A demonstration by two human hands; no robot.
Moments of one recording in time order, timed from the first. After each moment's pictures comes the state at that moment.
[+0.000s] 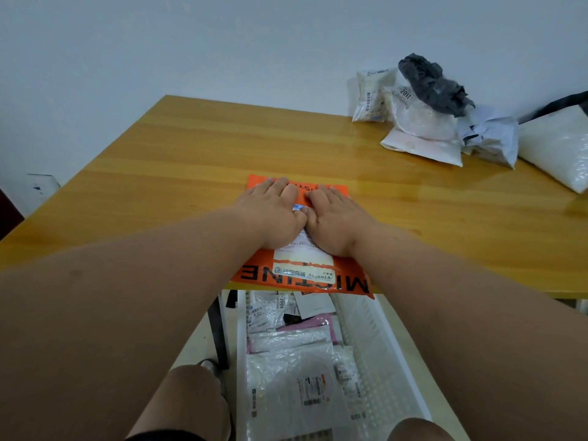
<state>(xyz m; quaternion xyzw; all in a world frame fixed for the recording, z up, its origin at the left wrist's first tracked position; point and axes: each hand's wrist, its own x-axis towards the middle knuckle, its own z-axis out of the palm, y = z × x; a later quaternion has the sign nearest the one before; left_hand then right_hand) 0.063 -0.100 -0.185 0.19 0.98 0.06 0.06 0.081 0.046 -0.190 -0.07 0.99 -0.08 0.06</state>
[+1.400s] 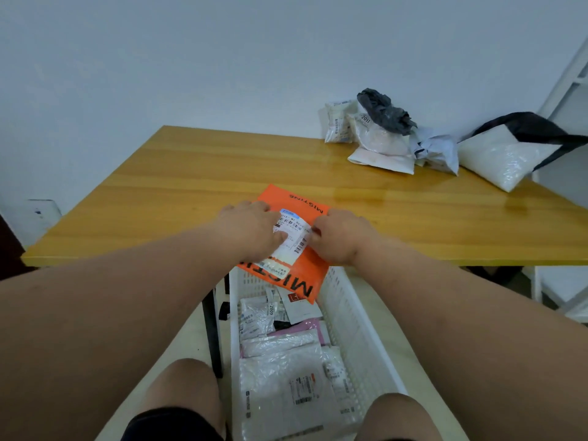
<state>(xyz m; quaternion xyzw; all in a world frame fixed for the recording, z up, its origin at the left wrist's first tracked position) 0.143 -0.115 -0.162 0.21 0.98 -0.03 0.01 0.174 0.055 -0.155 -0.01 1.00 0.02 0.04</state>
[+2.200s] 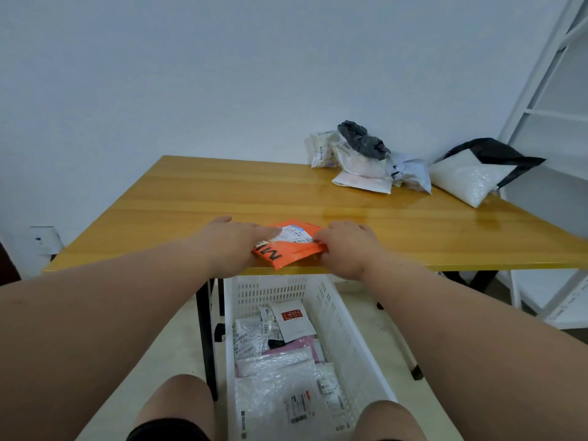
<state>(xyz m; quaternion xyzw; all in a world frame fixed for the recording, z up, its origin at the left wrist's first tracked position) 0.185 -0.142 -0.134 0.30 0.95 -0.02 0.02 0.227 0.075 -0.130 -0.04 1.00 0.04 0.00</state>
